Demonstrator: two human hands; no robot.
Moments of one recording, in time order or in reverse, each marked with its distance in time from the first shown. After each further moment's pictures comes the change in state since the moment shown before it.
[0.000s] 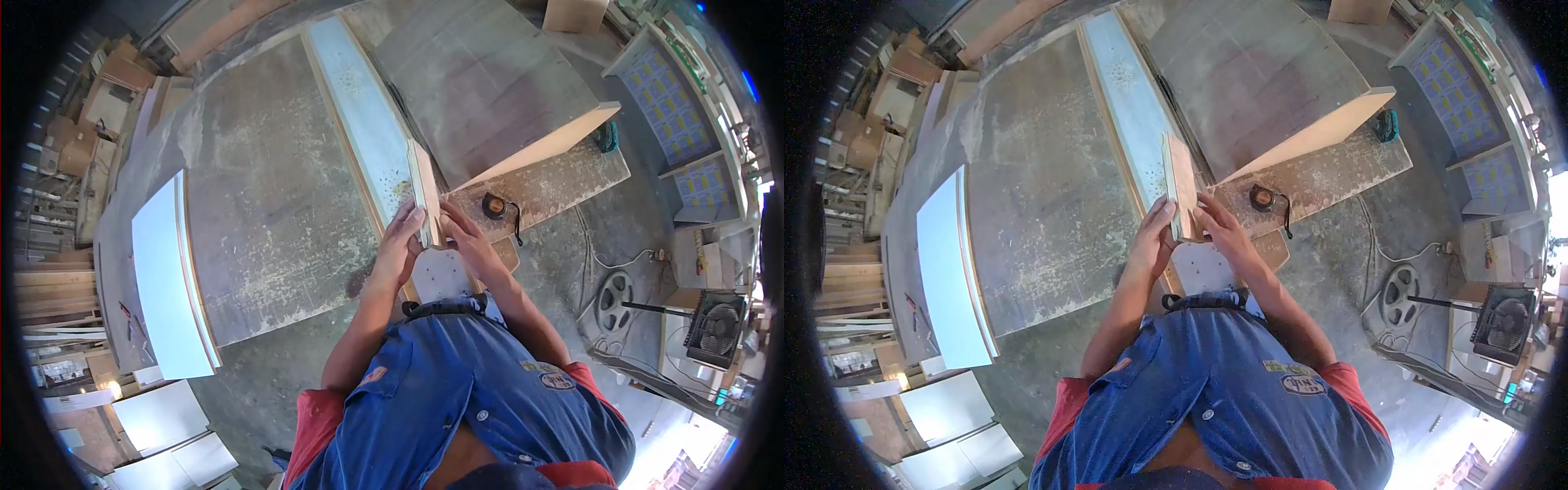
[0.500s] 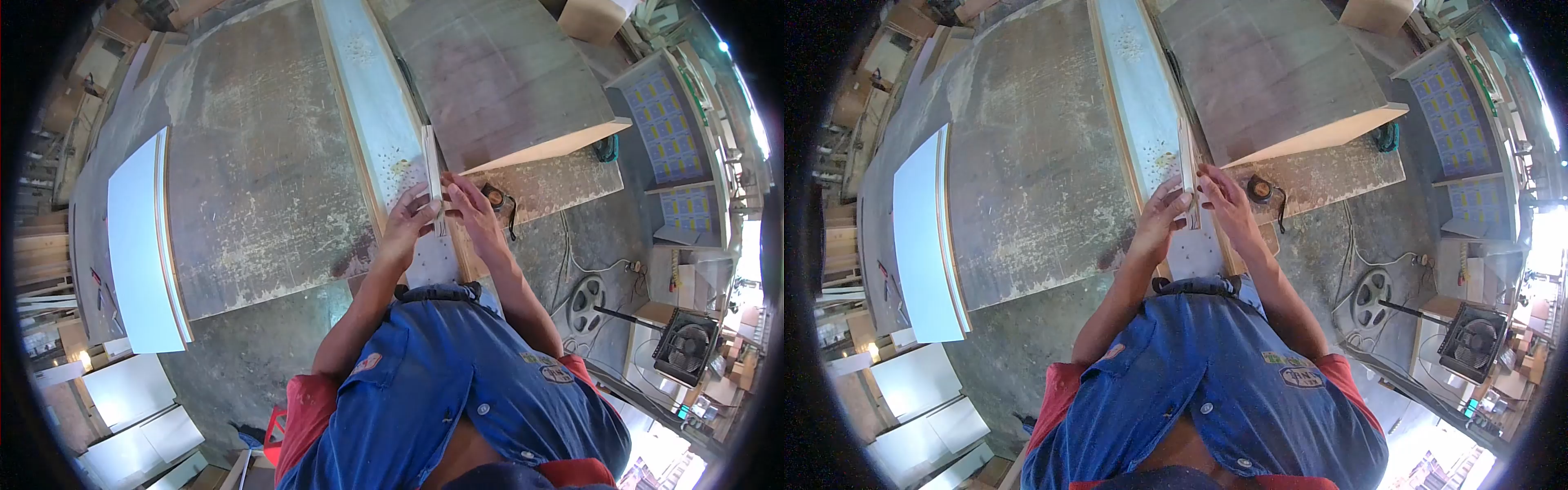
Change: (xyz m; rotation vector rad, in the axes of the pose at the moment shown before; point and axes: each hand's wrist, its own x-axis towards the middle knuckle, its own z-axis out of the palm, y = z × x) left_hand 0.003 -0.021 -0.012 0.255 0.138 -0.079; right_hand 0.019 -0.020 -0.004 -0.172 0.112 -0.062
